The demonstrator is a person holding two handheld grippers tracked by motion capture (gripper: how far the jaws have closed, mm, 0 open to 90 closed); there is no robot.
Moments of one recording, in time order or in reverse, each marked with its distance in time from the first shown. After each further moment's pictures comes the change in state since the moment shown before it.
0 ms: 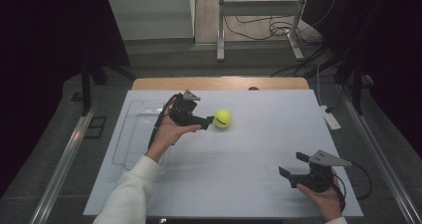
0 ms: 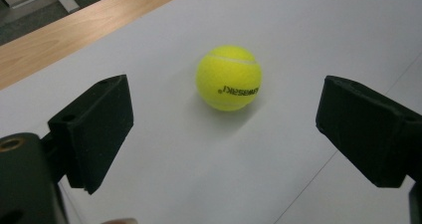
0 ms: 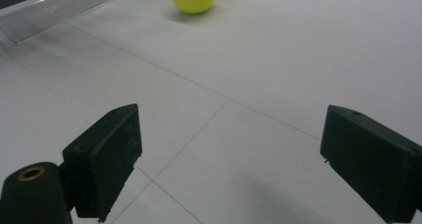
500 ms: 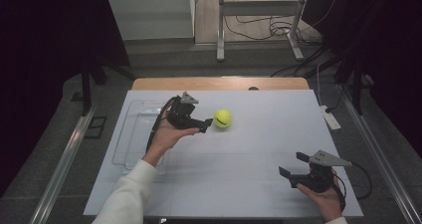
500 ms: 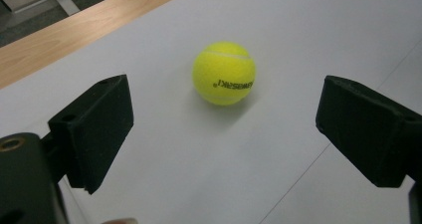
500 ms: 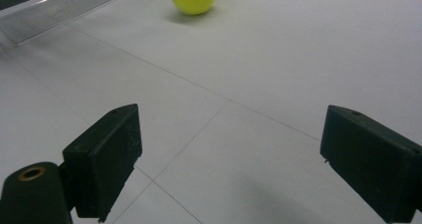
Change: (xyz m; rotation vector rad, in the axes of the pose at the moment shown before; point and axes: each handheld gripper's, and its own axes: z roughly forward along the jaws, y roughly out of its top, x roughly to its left) left arm -0.004 -0.007 -0.010 -0.018 0.000 0.007; right arm 0.000 0.000 -0.001 -0.003 -0.002 0.001
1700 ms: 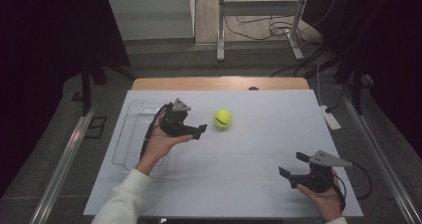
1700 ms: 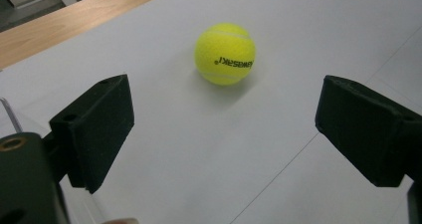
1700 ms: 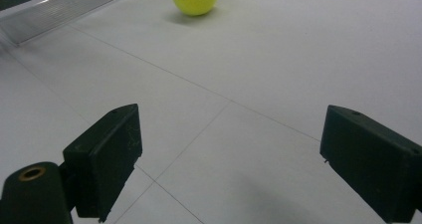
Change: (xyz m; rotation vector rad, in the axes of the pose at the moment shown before) left arm 0.000 -0.024 -0.013 -0.017 0.001 -0.019; right arm 0.001 0.000 -0.001 -0.001 0.002 -0.004
